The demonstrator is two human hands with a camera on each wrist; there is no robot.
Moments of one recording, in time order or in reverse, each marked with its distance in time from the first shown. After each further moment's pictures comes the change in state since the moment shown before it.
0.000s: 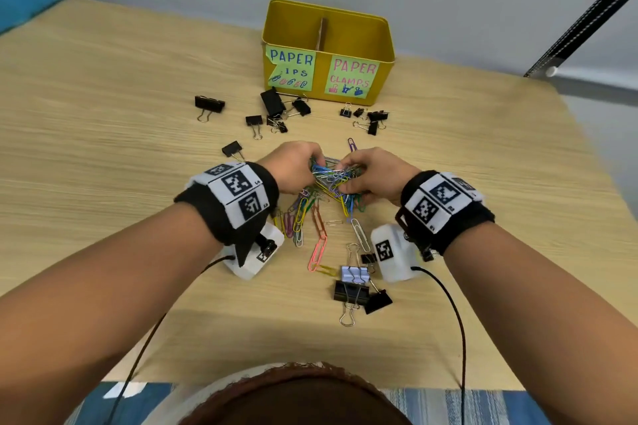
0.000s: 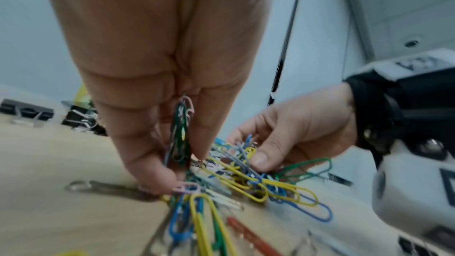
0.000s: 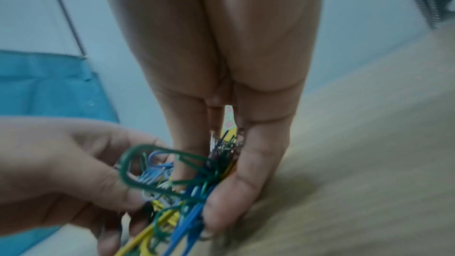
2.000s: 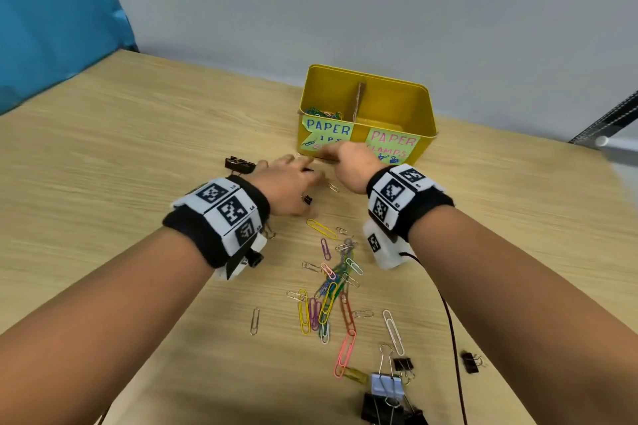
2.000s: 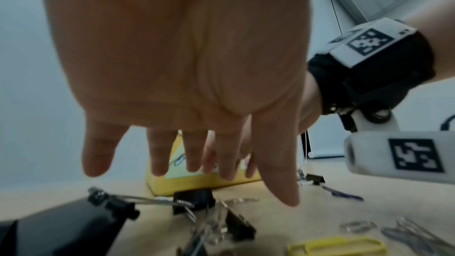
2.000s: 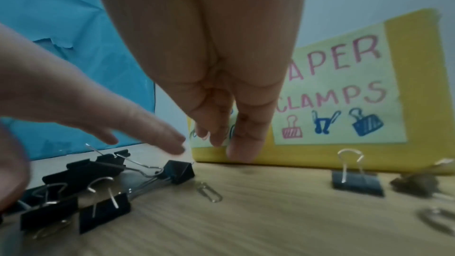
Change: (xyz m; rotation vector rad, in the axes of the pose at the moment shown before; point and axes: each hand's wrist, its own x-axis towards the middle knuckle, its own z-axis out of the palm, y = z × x) left_hand 0.041 -0.030 -0.079 0.621 -0.102 -0.027; right_hand 0.104 -0.104 -0.010 -0.643 0.131 -0.227
